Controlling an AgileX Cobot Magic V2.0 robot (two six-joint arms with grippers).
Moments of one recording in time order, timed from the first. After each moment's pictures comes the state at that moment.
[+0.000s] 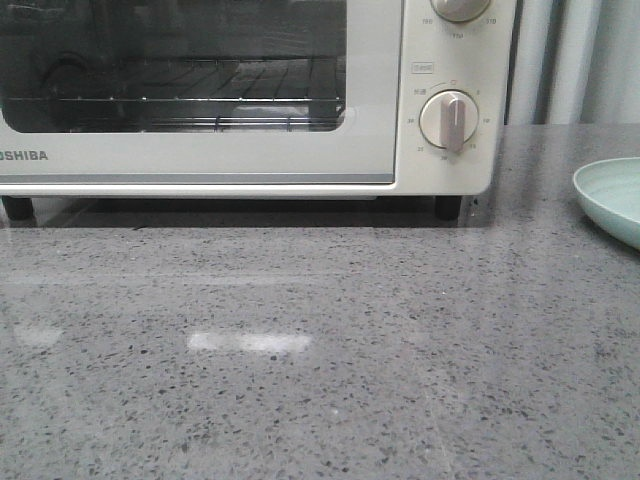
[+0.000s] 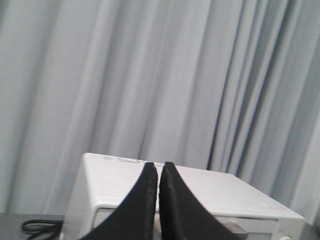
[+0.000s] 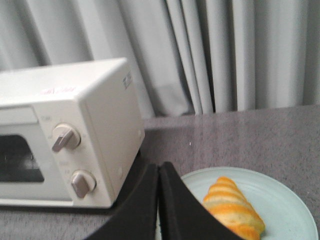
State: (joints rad) left arm -0.34 0.21 -0.57 0.03 0.15 -0.18; right arm -0.04 0.14 -0.51 0.32 0.50 -0.16
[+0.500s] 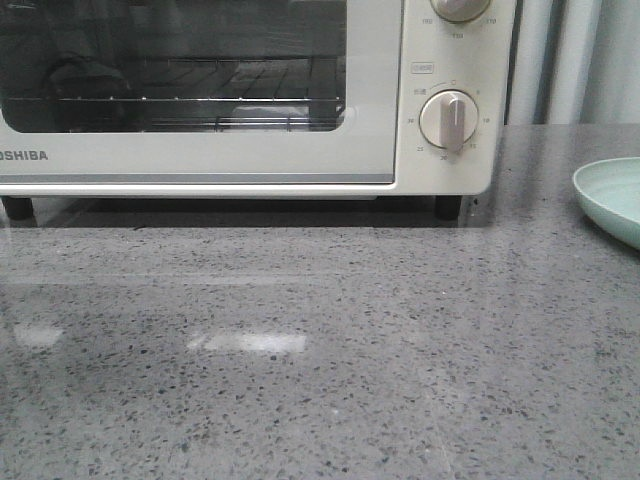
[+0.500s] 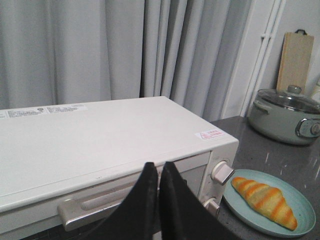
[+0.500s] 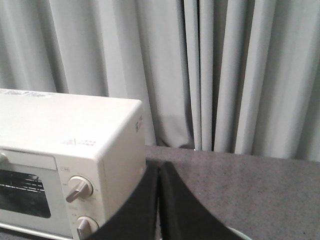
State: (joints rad) left arm -0.65 0.67 -0.85 0.06 0.31 -0.12; right arm -0.04 0.40 -0.91 0.32 0.63 -0.27
